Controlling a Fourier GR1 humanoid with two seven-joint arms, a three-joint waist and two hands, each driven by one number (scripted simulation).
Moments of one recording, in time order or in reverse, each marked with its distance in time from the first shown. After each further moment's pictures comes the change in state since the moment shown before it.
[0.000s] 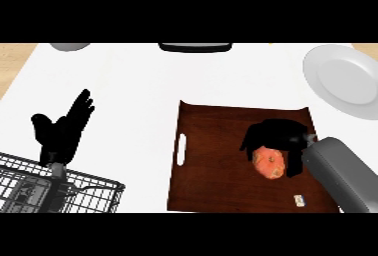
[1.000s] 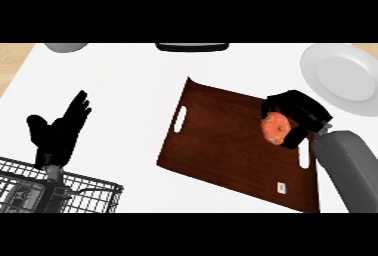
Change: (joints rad) left arm 0.021 -0.004 0.020 -0.035 -0.014 -0.008 0.034; right arm 0.020 0.076 -0.346 -0.014 -0.112 -0.161 0.380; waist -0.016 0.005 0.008
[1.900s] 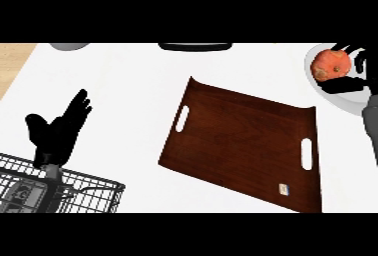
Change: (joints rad) left arm -0.004 -0.002 0.008 -0.015 -0.007 -0.026 0.010; right arm -0.120 -0.040 -0.421 -0.017 -0.090 -0.334 0.337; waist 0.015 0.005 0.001
